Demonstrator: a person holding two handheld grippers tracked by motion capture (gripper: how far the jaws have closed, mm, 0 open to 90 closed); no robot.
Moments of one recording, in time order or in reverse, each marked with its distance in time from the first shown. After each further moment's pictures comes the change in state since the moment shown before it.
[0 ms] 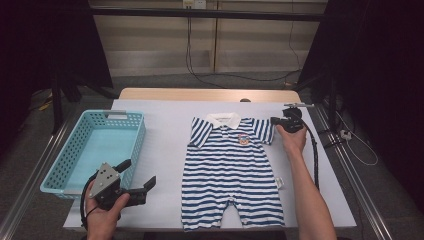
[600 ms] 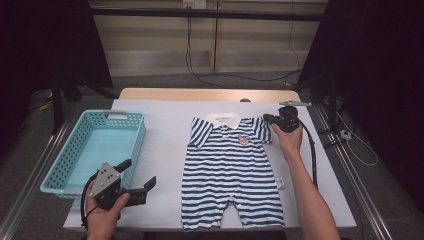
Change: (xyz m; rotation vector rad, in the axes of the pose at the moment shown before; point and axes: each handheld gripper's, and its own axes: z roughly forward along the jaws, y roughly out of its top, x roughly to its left) left arm 0.001 0.000 0.000 0.008 0.004 0.011; right arm 0.026 0.008 -0.011 -0.067 0.098 -0.077
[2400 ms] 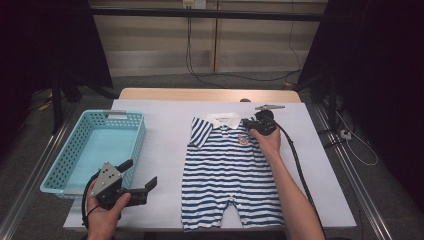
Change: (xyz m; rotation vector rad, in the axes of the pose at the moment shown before) left arm -0.001 0.000 0.002 0.009 -0.019 -0.004; right arm 0.045 -0.010 0.050 0.076 0.094 -0.037
